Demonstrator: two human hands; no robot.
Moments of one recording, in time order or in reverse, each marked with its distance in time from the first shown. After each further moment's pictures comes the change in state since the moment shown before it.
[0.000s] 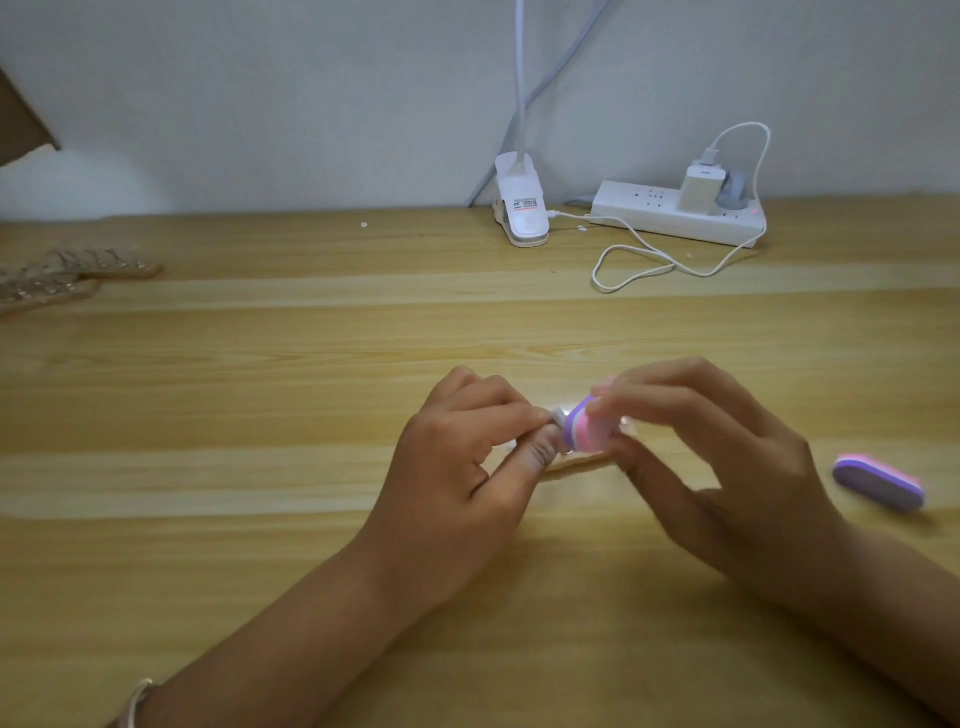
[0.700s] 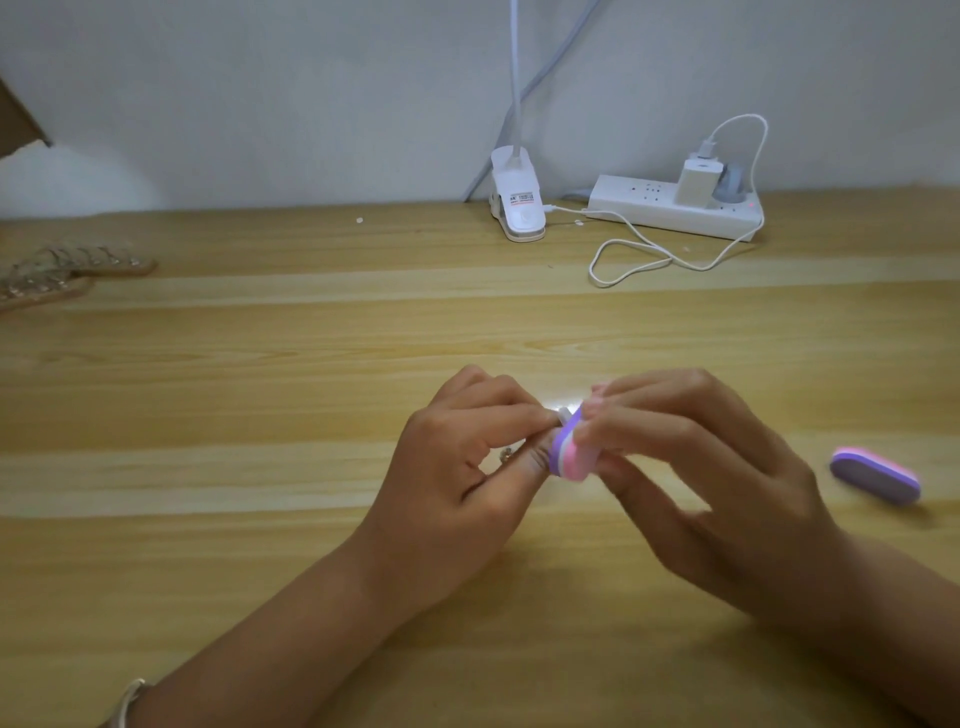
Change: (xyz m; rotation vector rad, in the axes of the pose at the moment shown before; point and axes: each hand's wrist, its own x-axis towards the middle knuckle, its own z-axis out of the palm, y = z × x) left_hand 0.000 0.001 0.001 -0.099 -0.029 0.052; right_hand -0.002 -0.009 0.003 -0.006 -0.002 -0.087
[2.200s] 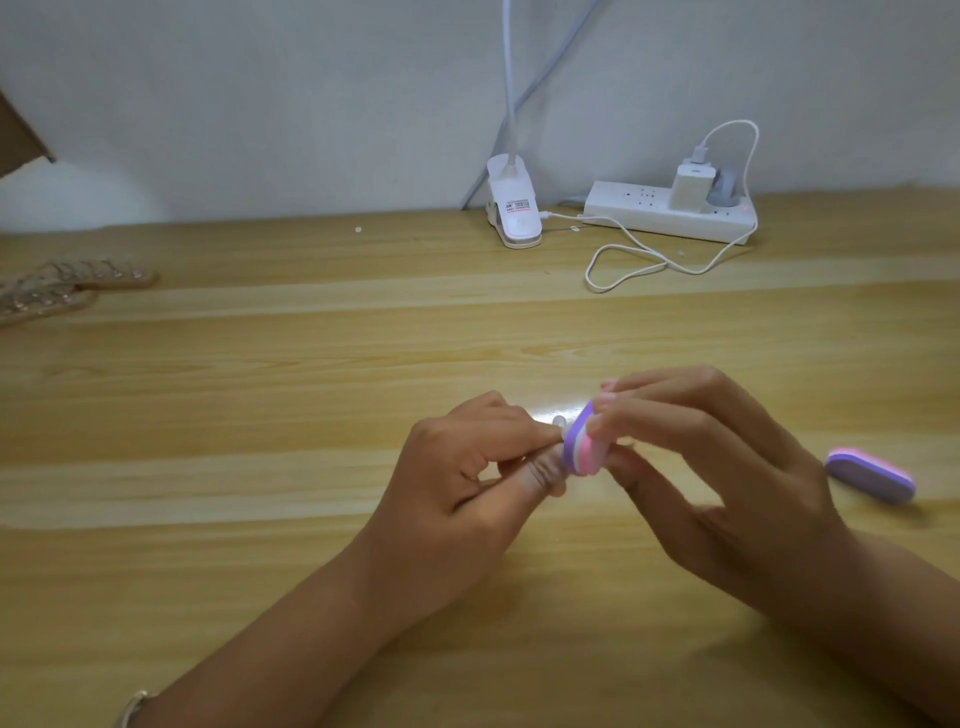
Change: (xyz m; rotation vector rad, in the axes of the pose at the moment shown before) left_hand -0.002 0.001 -0.002 -0.146 -0.064 -0.024; right_hand 0.002 -0.001 -0.006 -0.068 0.026 0.018
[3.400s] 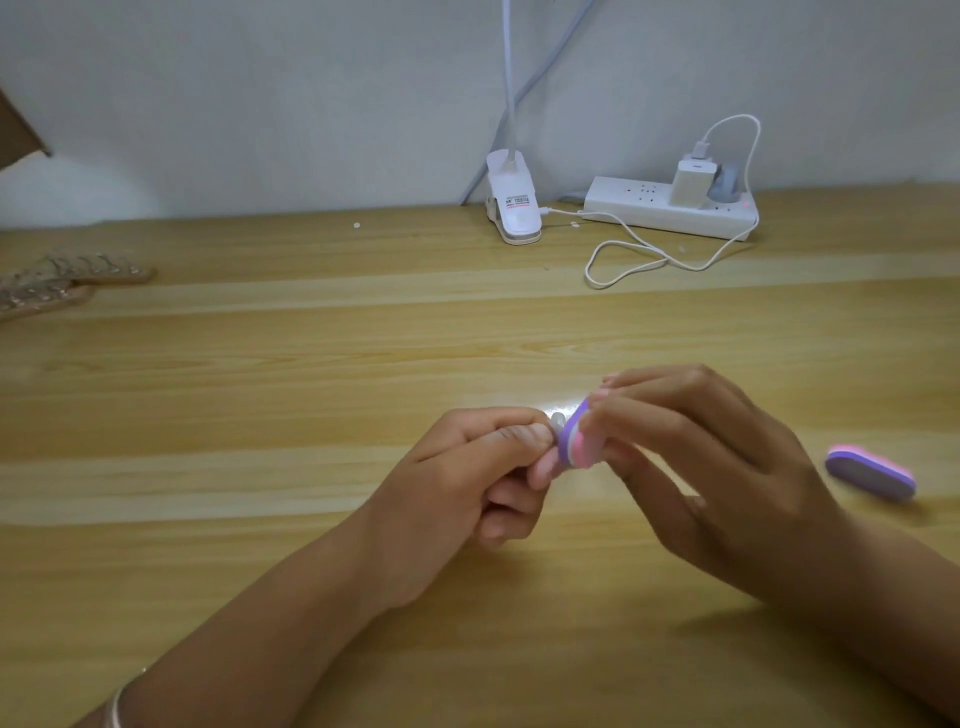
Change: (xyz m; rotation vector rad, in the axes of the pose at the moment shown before) left_hand 0.004 0.004 -0.006 -0.691 -0.278 -0.511; right_hand 0.000 0.006 -0.001 -0.069 -0.056 -0.078
